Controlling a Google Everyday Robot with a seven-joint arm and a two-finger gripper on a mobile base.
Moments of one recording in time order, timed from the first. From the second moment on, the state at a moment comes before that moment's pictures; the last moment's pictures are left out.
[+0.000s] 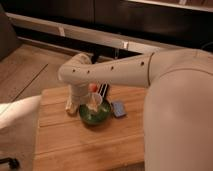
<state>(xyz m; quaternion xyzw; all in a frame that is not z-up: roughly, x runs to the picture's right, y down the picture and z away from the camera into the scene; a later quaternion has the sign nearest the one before) -0.108 0.103 0.703 -0.26 0.23 0.64 0.68</state>
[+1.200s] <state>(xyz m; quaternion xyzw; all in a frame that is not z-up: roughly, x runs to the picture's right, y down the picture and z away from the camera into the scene) -0.024 0.044 0.707 -0.13 0.15 0.61 0.76</state>
